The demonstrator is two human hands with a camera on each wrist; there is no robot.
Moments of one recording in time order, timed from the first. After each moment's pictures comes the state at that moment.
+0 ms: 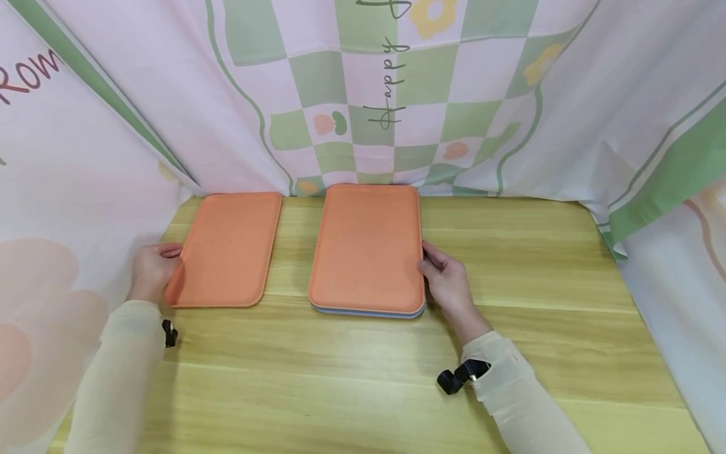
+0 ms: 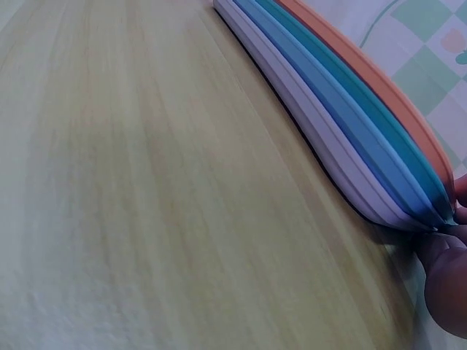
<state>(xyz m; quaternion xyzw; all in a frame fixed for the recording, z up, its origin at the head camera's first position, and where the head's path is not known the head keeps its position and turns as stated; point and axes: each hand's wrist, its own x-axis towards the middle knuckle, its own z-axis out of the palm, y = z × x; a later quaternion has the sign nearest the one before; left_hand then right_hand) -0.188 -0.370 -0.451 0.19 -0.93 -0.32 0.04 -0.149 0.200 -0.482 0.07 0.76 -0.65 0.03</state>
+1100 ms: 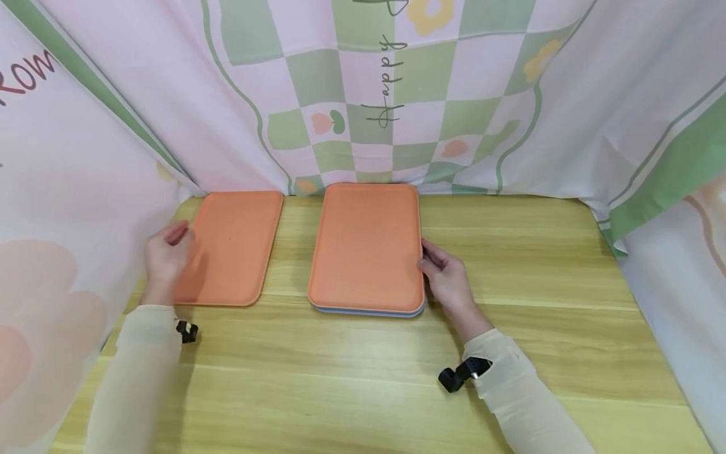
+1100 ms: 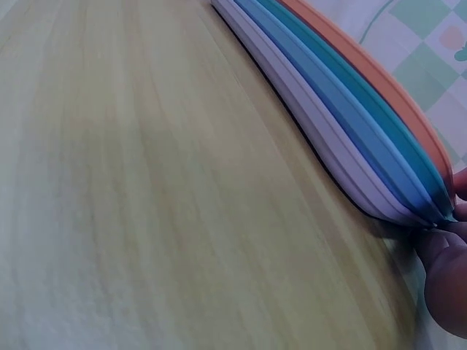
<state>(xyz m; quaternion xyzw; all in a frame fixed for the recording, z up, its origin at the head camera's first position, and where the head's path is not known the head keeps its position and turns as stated) -0.200 -0.328 -0.433 0.18 -0.86 -0.46 0.11 -0.152 0.203 -0.484 0.07 0.75 -0.65 0.04</state>
